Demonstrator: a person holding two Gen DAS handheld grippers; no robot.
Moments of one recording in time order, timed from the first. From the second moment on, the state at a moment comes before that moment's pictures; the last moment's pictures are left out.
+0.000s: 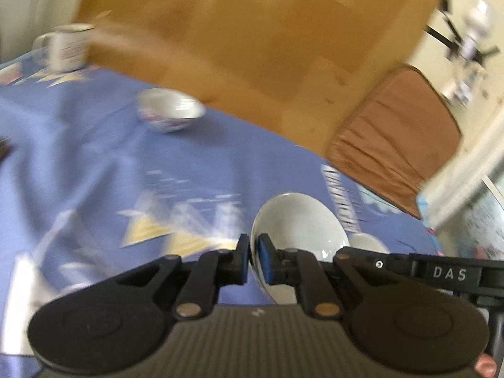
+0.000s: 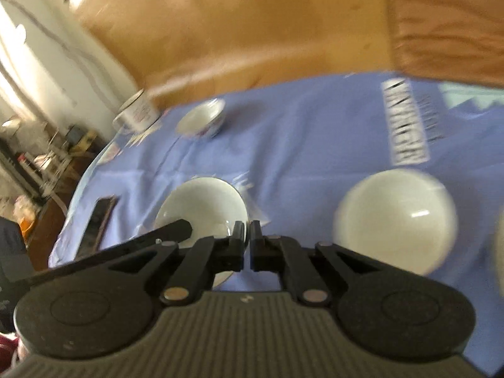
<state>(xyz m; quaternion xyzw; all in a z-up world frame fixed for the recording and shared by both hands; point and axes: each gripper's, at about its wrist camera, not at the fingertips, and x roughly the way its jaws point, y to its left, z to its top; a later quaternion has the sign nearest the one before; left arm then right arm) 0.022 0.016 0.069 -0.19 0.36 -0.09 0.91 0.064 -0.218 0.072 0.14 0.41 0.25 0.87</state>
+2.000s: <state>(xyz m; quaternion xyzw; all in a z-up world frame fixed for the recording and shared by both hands) 0.013 0.132 0.015 -0.16 0.23 0.07 0.96 0.242 -0.045 0.037 0.24 0.48 0.16 0.83</state>
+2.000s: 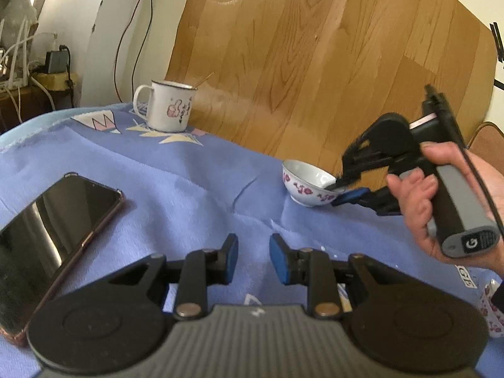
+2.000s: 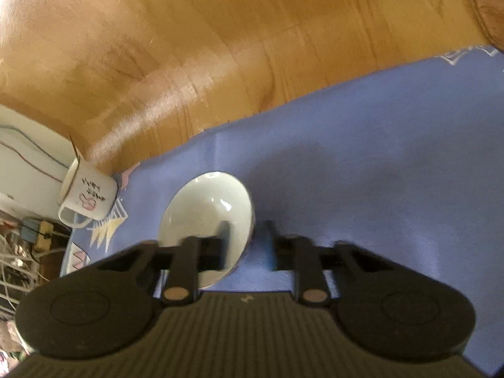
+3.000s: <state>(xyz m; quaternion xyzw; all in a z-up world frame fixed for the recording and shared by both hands) -0.014 0.104 0.025 -0.24 0.38 -0.05 0.89 0.076 -0.130 0.046 0.12 0.52 0.31 0.79</state>
